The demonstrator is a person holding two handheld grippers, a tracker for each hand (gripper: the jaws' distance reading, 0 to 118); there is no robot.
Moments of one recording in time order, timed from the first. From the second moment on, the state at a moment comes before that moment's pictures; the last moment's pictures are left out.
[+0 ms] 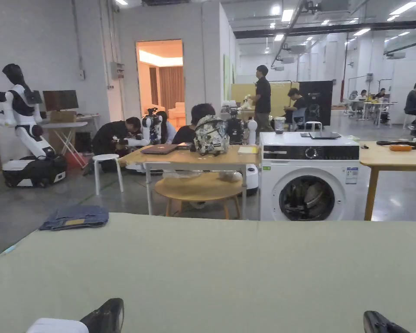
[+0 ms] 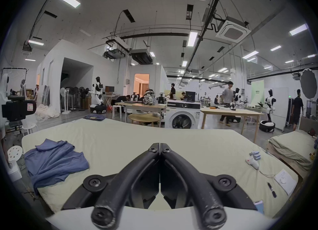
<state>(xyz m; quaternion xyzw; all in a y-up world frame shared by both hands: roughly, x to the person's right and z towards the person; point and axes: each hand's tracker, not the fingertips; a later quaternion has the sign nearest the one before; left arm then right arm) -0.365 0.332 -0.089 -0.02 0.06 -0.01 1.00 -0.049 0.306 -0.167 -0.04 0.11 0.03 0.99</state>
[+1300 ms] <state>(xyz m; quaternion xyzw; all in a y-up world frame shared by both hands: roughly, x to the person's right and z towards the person) -0.595 0.133 -0.258 -0.45 0.07 0.03 0.89 -0.049 0.217 -0.170 -0.21 0.18 0.02 0.96</state>
